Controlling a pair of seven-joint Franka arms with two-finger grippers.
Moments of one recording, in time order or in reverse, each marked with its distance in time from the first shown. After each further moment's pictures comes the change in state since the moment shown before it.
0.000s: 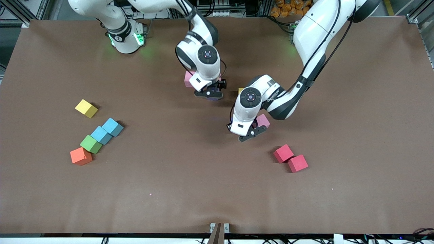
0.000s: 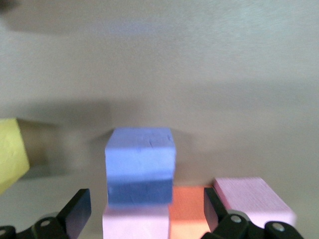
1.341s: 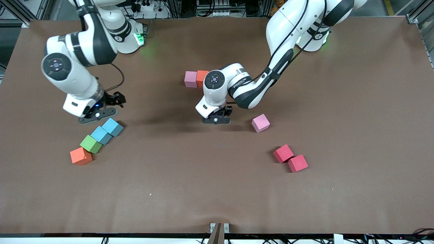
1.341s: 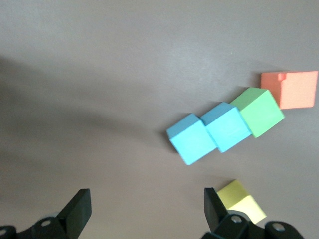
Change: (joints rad) left arm -0.248 0.109 0.044 0.153 0.035 -0.044 0.237; right arm -0.730 -0.385 -0.025 -0.176 -0.198 -0.185 -1.109
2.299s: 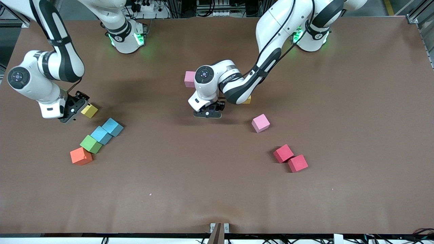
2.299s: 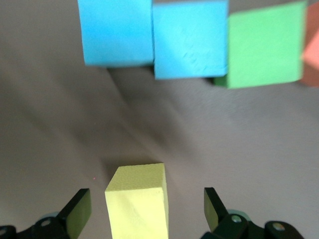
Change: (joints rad) left arm -0.076 0.032 0.012 0.017 0.000 -0.001 -0.016; right arm -0.419 0.113 -0.002 -0.298 -0.034 0.428 -0.880
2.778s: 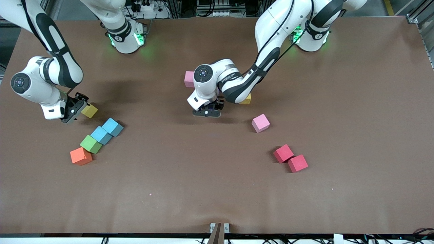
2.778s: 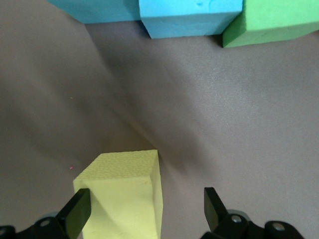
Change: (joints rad) left arm -0.006 0.000 0.000 0.000 0.000 -0.002 -0.005; right arm -0.075 0.082 0.000 -0.010 -0.002 0.094 -0.068
